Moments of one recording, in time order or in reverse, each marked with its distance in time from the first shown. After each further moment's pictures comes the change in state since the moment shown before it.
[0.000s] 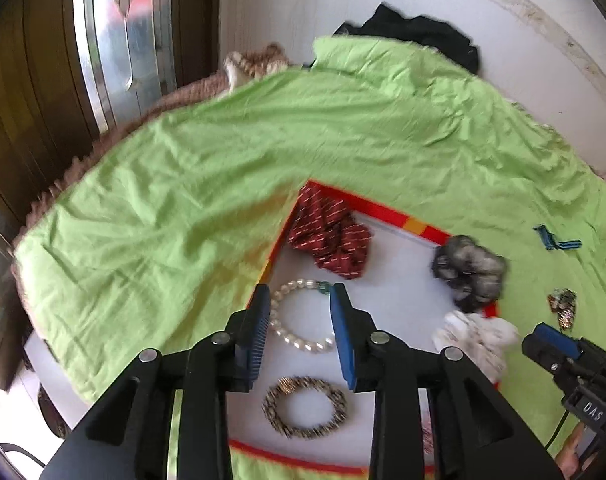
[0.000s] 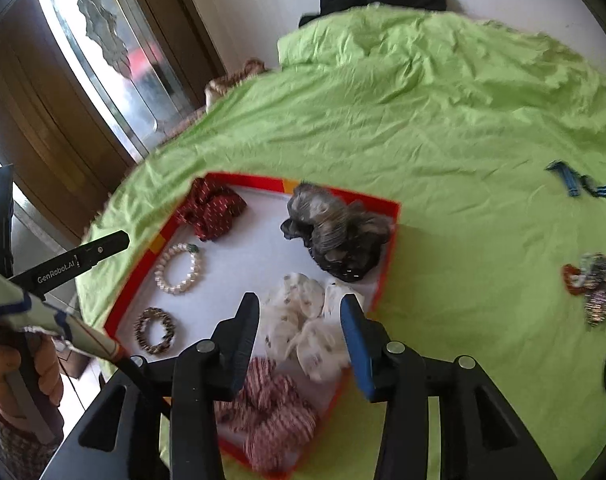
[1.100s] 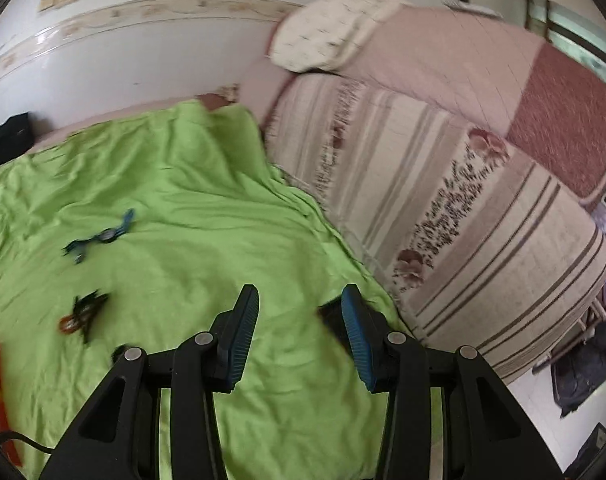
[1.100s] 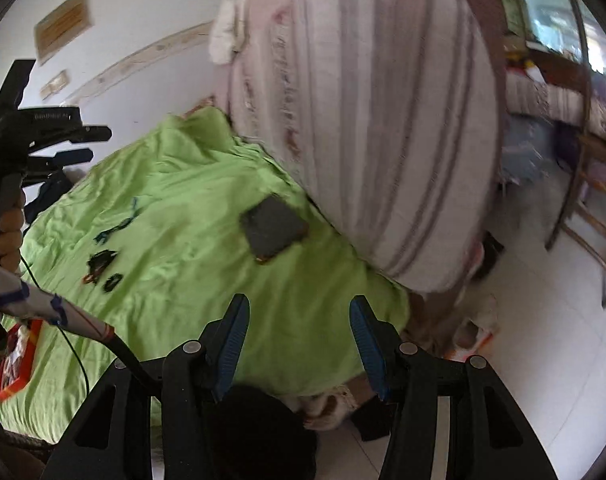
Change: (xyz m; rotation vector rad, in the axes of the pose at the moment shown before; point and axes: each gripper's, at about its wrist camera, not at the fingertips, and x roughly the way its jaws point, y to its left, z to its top) left arm -0.195 -0.643 -0.207 0.685 -0.062 -0.692; right arm -0.442 -0.301 -0.405 0.719 -0.440 -0.725
